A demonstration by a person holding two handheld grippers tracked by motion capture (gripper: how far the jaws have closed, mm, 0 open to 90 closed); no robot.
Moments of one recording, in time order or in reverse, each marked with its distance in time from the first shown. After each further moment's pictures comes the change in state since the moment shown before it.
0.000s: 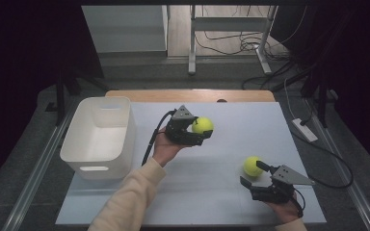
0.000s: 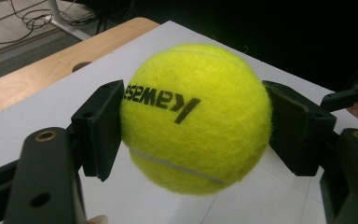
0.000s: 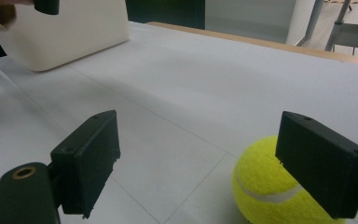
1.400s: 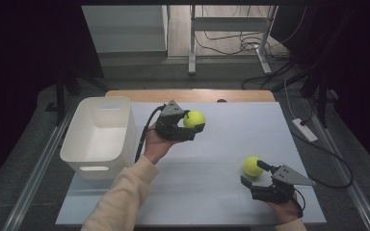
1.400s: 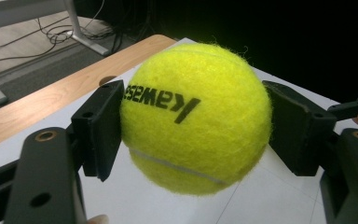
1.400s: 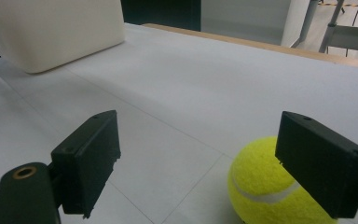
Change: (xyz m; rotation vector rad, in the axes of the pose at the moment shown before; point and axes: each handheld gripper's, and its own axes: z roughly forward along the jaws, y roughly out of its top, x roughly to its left) left arm 0.009 0.006 -0.029 -0.048 0.055 0.004; right arm 0.000 0.000 0.000 -0.007 -0.021 0.000
